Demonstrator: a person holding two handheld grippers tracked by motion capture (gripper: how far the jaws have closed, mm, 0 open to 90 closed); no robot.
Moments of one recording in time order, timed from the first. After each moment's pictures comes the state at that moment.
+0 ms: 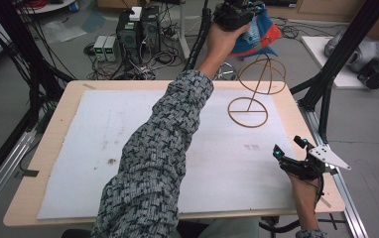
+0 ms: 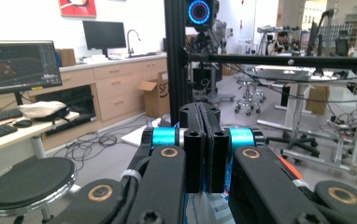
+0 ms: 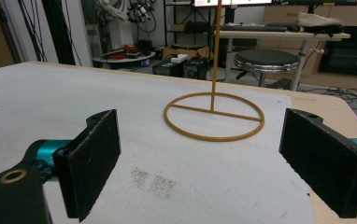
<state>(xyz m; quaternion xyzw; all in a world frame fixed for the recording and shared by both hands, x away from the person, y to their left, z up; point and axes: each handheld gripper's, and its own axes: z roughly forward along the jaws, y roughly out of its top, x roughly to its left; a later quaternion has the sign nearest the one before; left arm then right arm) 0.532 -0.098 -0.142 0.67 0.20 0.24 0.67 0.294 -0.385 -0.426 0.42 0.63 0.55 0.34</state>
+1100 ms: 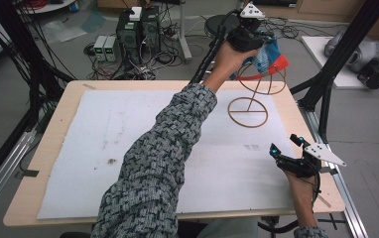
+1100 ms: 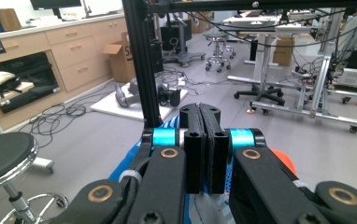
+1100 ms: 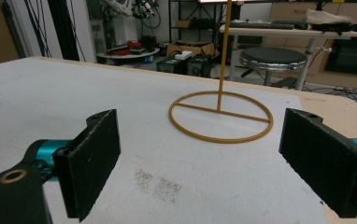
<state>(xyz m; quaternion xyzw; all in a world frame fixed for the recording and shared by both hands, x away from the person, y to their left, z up) 0.522 -0.134 -0.182 0.75 0.16 0.18 0.62 0.302 -0.379 -0.427 0.41 0.64 0.55 0.34</state>
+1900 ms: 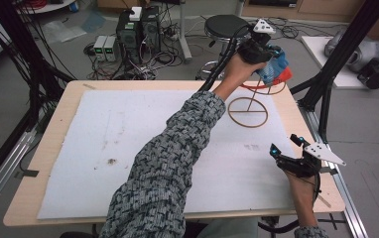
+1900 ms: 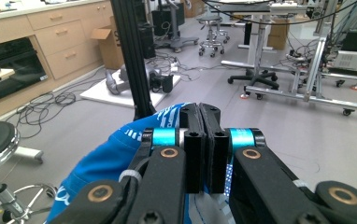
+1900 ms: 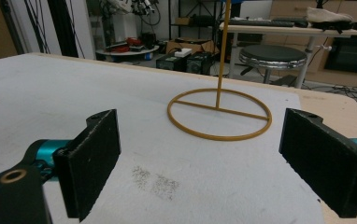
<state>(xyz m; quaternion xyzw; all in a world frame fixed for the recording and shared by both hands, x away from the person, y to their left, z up) 0.522 -0.166 -0.213 0.77 0.15 0.17 0.60 0.303 -0.380 -0.427 0.41 0.65 0.55 0.34</state>
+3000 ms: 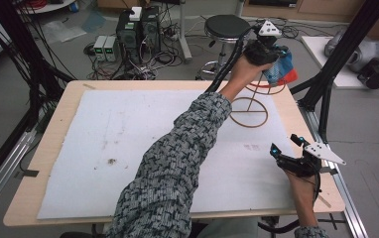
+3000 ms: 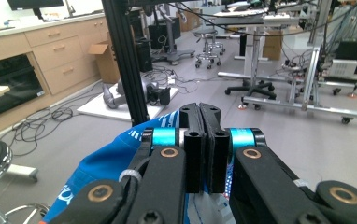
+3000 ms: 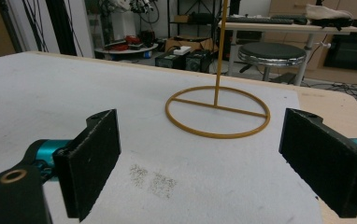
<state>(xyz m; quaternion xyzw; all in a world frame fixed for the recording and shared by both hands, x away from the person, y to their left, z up) 0.527 -0.180 -0.218 0.75 0.14 0.17 0.62 0.304 -0.381 -0.428 0.42 0.65 0.54 0.34</state>
